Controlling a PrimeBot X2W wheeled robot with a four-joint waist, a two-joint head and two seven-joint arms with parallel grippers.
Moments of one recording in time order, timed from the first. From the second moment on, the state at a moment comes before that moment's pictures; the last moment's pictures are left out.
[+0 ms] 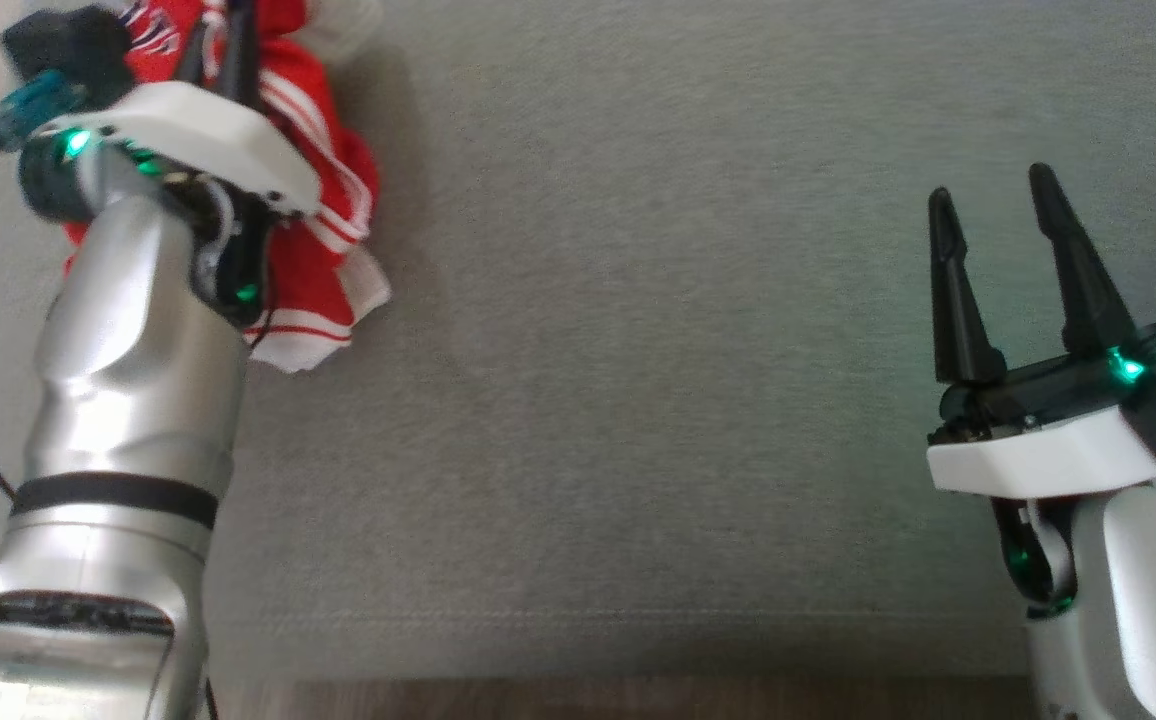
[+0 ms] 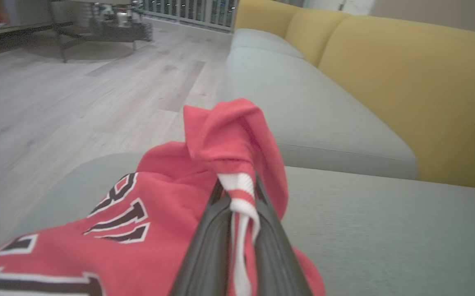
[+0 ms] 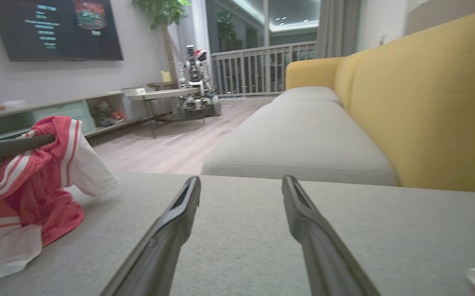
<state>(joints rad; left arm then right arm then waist) -0.94 0.09 -0.21 0.89 -0.39 -0.12 -0.24 -0.23 -0.07 0.00 -0.05 0.12 0.13 -0.26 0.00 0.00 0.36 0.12</state>
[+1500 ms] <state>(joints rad) -0.47 0.05 -0.43 0.28 -0.21 0.07 -0.26 -0.13 -0.05 0.00 -0.08 0.22 0.13 -0.26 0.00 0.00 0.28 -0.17</state>
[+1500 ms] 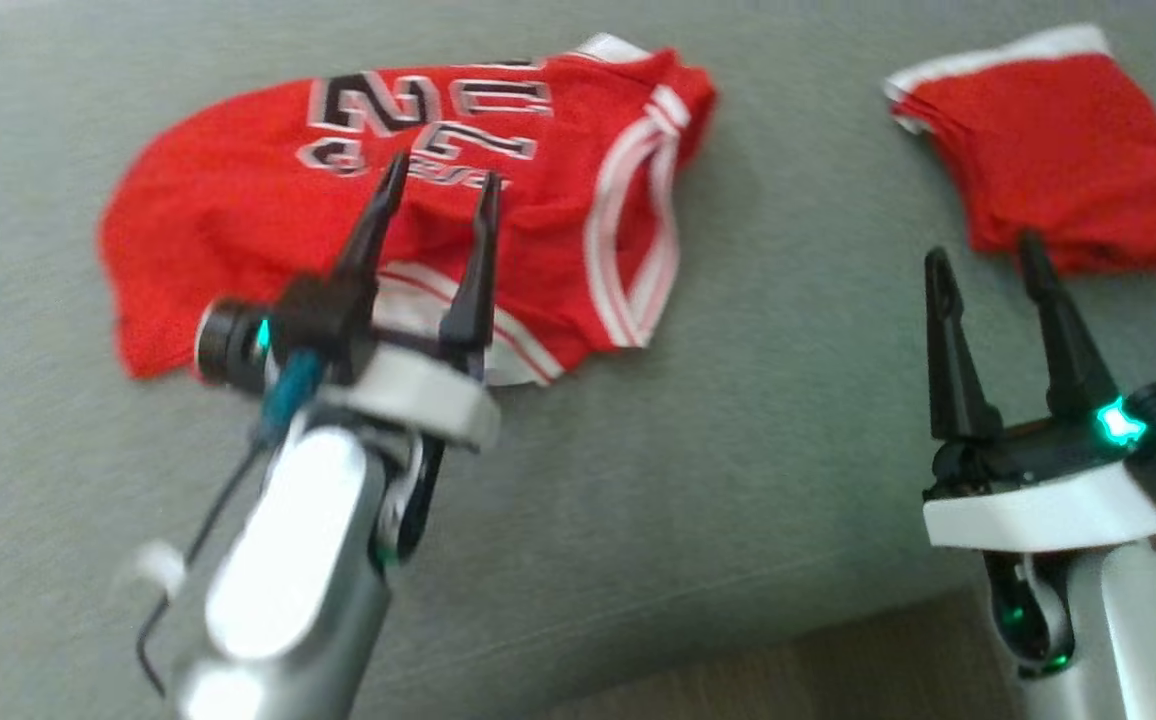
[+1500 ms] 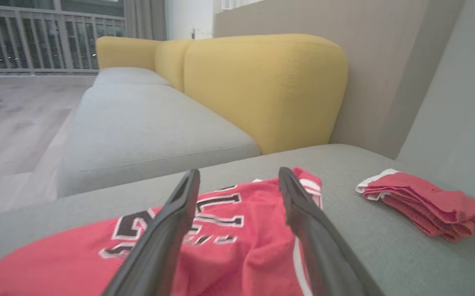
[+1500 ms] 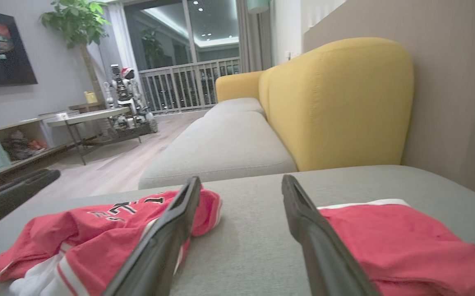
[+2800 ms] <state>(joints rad) 0.12 0.05 -0.26 -0.04 -0.06 0.22 -0.26 0.12 -0.04 -0.04 0.02 0.16 0.13 -0.26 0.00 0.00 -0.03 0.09</state>
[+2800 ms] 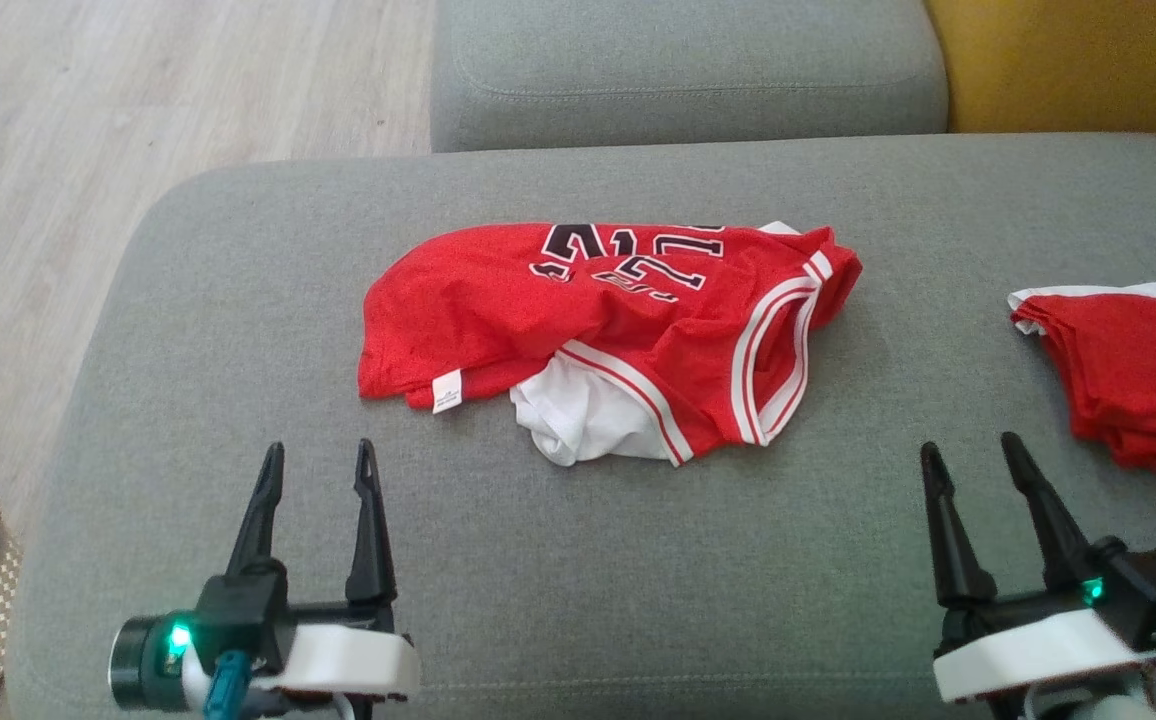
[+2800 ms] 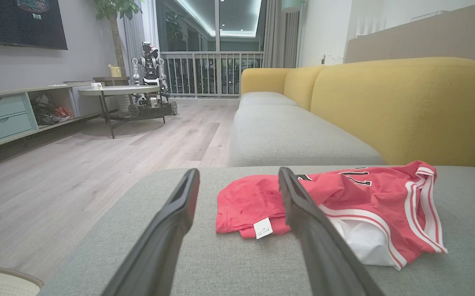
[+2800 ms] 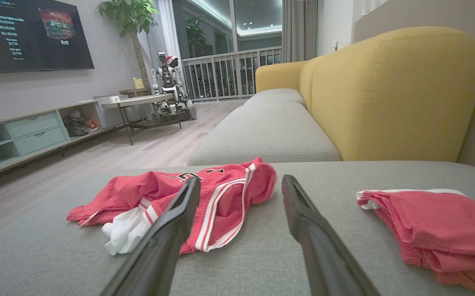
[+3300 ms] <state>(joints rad) 0.12 0.05 -0.27 -0.04 -0.05 0.22 -0.26 0.12 -0.04 -0.06 0.03 0.20 0.13 -0.26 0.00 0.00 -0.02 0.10</state>
